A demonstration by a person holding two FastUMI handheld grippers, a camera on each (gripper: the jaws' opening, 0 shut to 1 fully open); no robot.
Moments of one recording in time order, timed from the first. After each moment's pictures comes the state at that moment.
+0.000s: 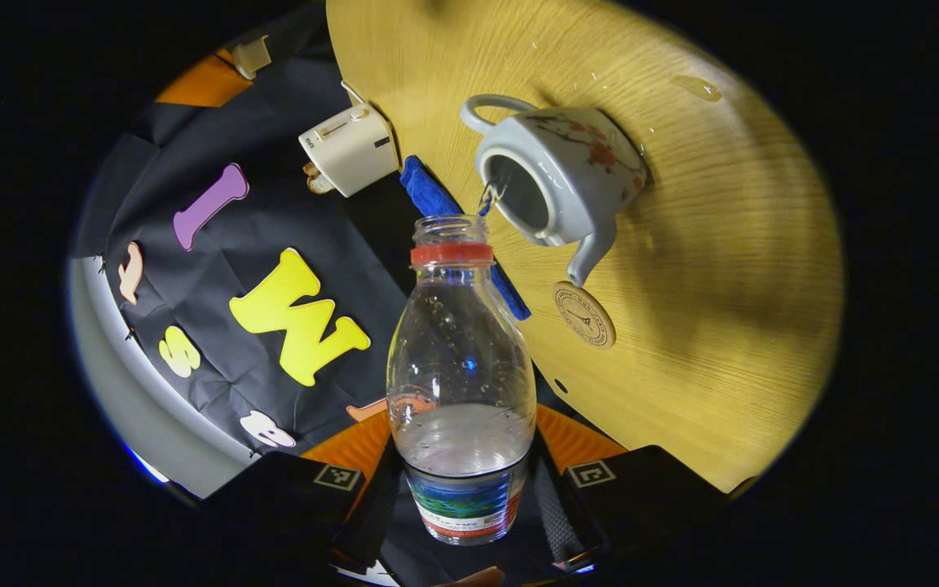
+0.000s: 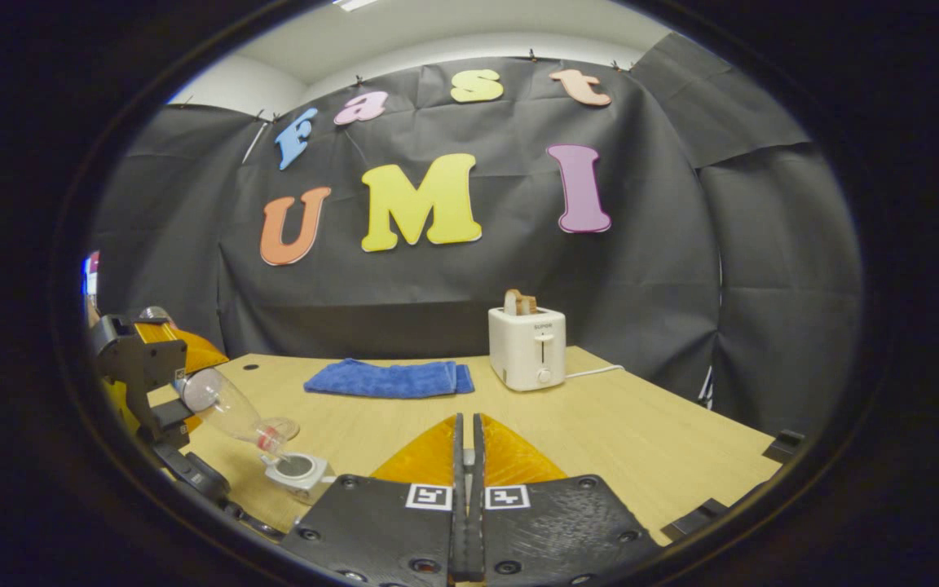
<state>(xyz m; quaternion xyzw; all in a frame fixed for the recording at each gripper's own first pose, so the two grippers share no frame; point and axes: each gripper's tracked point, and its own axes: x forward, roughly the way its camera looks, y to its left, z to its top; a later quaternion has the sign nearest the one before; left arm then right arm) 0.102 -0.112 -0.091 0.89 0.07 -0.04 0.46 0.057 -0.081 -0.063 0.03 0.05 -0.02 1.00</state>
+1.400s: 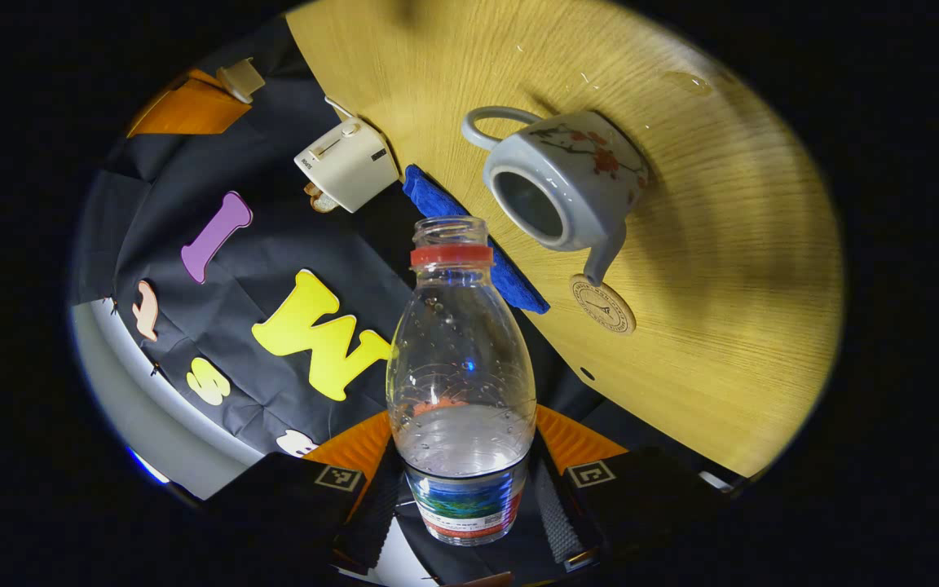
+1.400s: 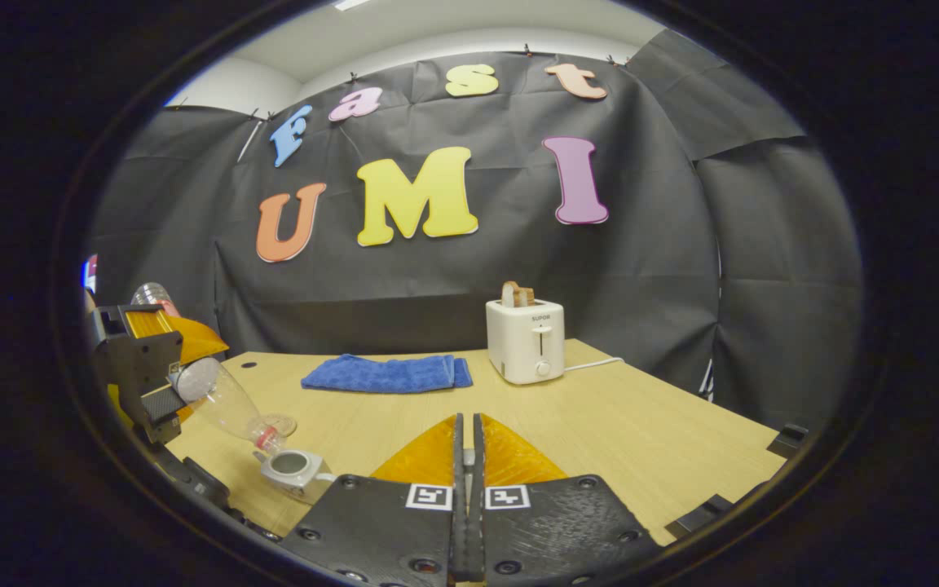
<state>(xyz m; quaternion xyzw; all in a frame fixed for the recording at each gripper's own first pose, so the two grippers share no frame) 0.107 -0.122 -0.089 0.89 0.05 -0.04 0.45 0.062 -0.086 -0.073 0.04 0.06 -0.02 1.00</state>
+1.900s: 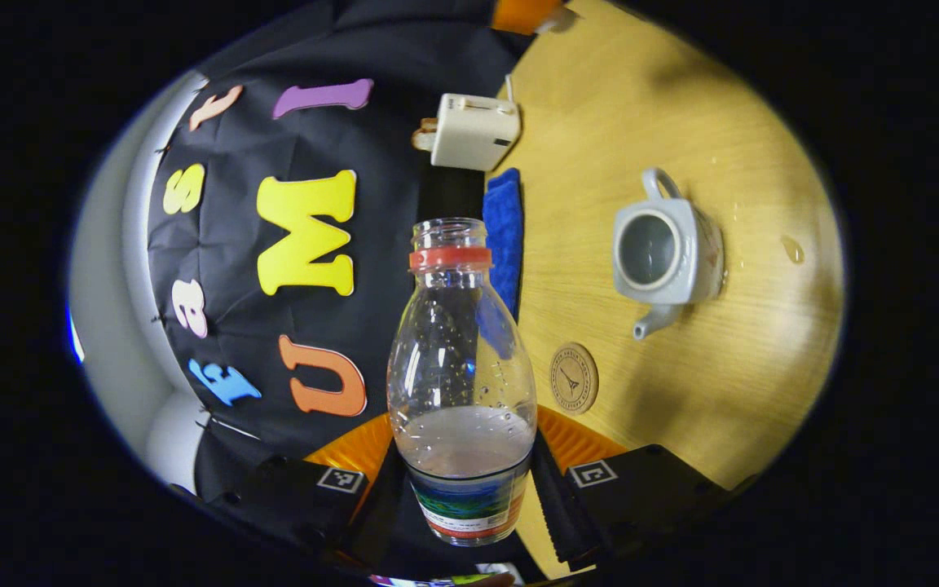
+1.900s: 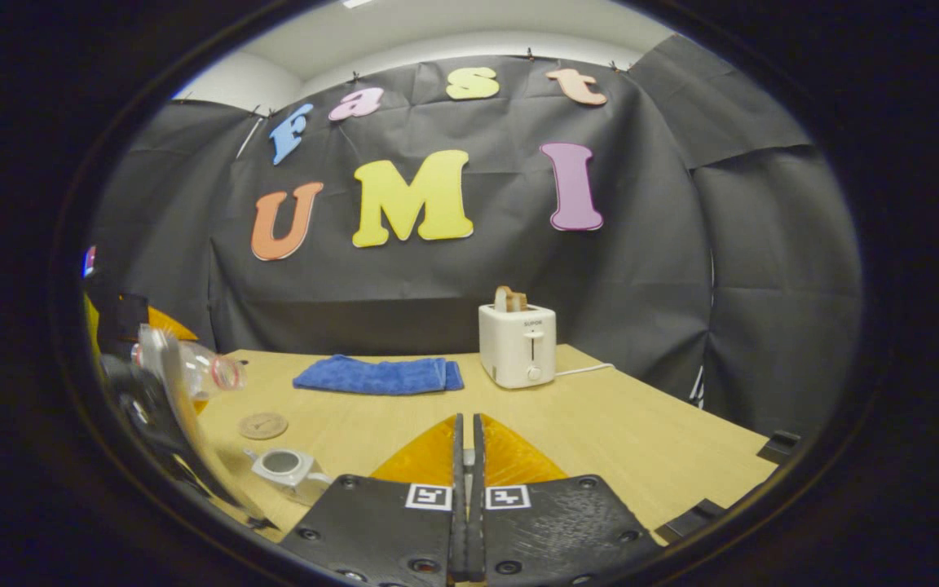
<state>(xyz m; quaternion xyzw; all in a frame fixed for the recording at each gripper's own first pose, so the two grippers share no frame) 0.119 -0.102 -0.096 0.63 0.07 -0.09 0.77 0.062 -0.090 -0.073 0.02 0.06 -0.03 1.00</state>
